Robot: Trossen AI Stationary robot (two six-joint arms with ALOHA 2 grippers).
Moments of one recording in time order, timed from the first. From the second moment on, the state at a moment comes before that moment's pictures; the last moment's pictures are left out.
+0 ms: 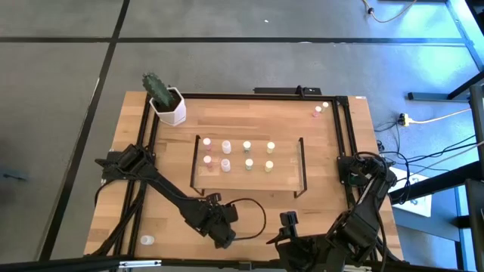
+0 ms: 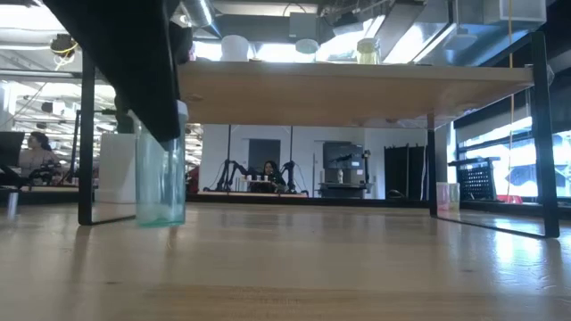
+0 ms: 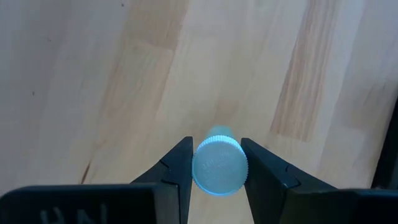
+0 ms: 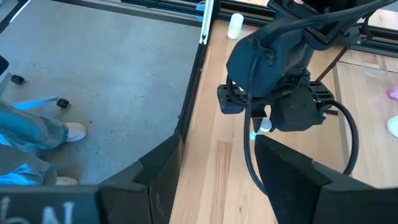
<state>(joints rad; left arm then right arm) -0.61 2.00 1.54 -0.83 -0.30 -0.88 0.85 2.03 2.35 -1.17 0.49 0.47</state>
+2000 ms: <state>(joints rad) -0.78 1.66 1.54 -0.85 -0.51 -0.94 0.85 2.03 2.35 -1.17 0.49 0.47</state>
